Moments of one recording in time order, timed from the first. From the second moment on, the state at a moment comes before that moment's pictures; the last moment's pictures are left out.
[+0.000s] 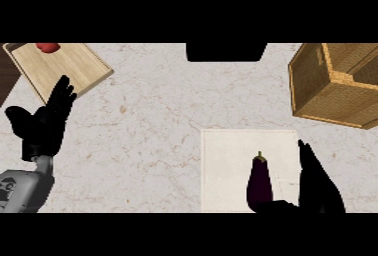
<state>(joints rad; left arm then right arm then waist) -0.22 0.43 -0.11 -1.42 0.24 0.28 0.11 0.15 -0.10 0.35 -2.02 0.94 0.05 1.05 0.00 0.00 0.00</state>
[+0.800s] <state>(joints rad) -0.17 0.36 -0.02 -1.50 0.14 0.22 0.16 0.17 -0.01 0.37 -1.90 1.03 -0.05 1.00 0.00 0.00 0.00</state>
